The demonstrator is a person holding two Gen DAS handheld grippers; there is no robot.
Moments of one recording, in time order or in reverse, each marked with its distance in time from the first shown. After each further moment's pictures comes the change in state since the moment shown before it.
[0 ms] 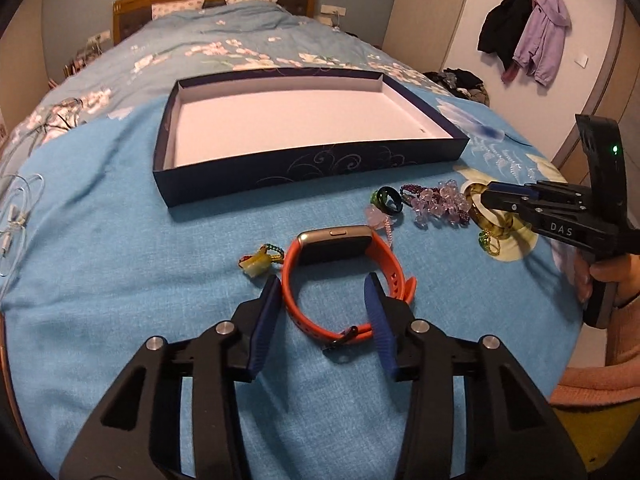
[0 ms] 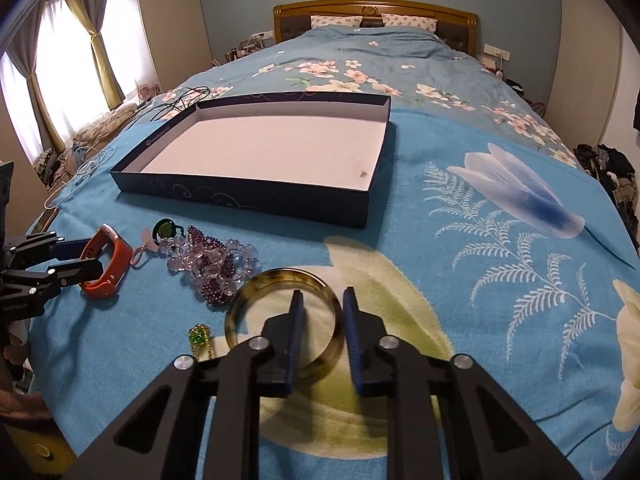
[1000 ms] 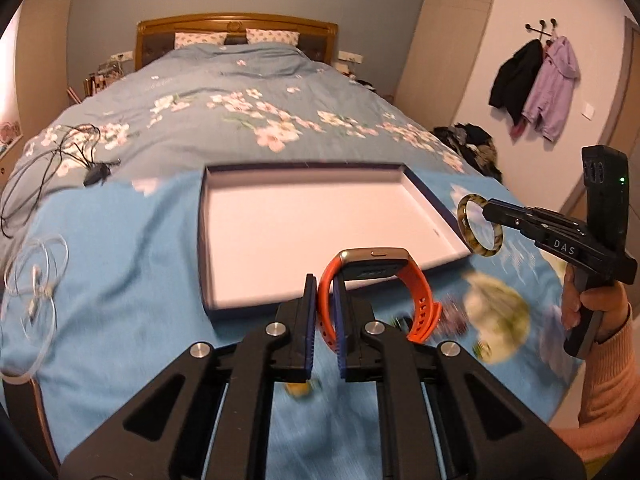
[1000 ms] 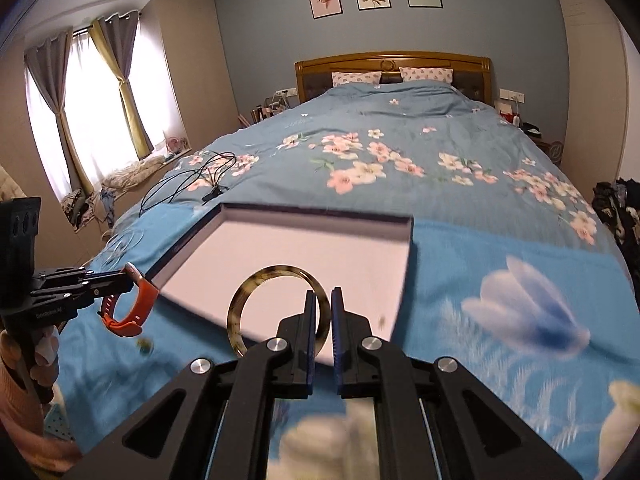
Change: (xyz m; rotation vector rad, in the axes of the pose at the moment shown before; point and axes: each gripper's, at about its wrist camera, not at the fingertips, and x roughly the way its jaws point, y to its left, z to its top) left arm -0.037 0.026 0.080 -0.070 -0.180 0.024; right arm -0.019 -0.008 0.094 -0.001 -0.216 0.107
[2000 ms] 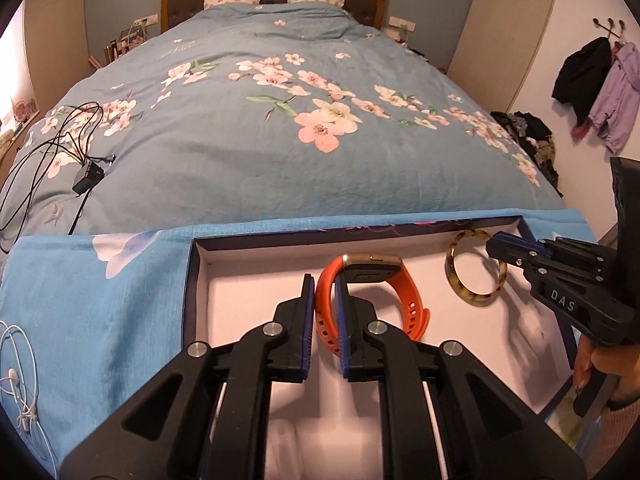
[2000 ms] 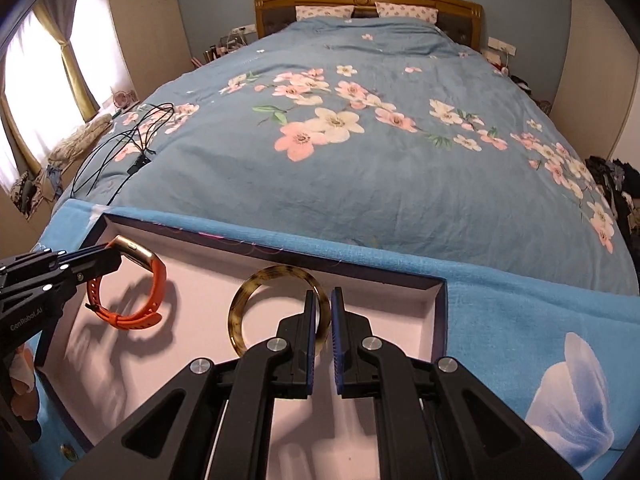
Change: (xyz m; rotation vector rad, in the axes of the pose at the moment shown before) left arm 0.178 0.051 0.115 -0.073 0.167 0.144; right arm 0.165 -0.022 0.060 0.045 0.260 -0.137
